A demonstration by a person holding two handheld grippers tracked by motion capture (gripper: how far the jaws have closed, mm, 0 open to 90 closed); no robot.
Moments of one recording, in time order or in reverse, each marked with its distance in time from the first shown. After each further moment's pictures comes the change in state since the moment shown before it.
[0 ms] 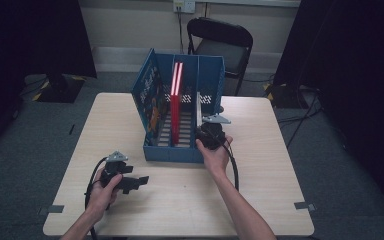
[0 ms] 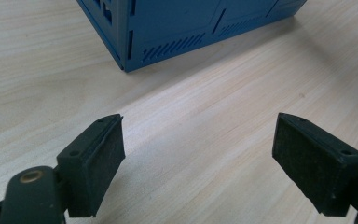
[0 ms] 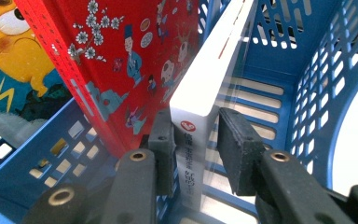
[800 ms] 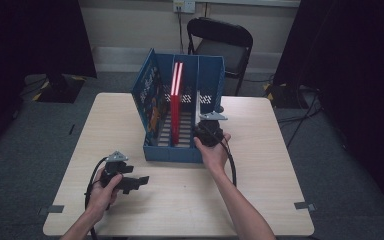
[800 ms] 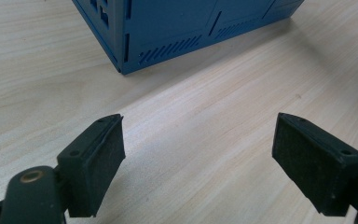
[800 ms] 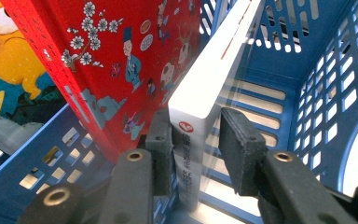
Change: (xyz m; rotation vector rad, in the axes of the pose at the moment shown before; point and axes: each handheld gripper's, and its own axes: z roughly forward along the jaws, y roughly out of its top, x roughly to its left) left arm -0.001 0.001 -0.001 -0.006 -0.001 0.011; right arm 0.001 0.006 0.008 0.020 0.005 -0.016
